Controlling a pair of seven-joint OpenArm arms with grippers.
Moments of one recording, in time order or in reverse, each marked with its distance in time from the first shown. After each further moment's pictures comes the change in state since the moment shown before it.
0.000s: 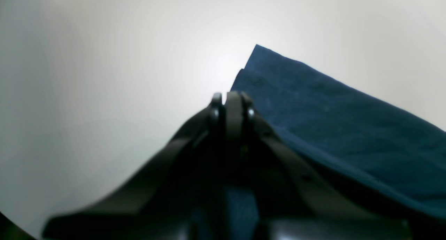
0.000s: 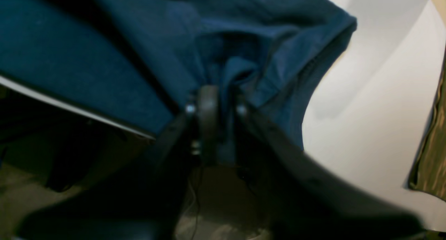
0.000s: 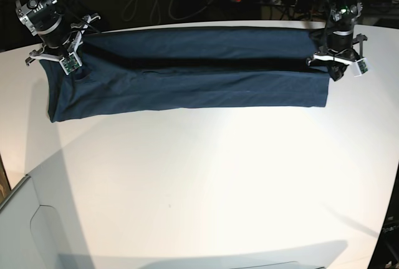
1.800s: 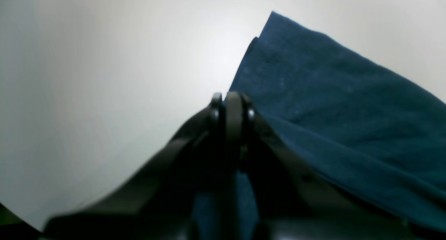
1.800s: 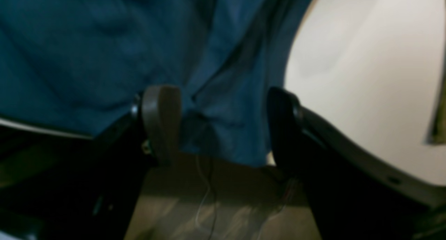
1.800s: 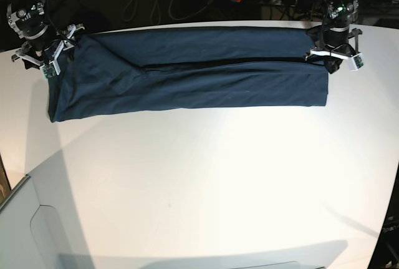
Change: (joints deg) left arm 0.1 1.0 -0.1 -3.7 0.0 -0.1 -0.4; right arm 5.3 -1.6 8.2 -8.6 0.0 0.2 0.7
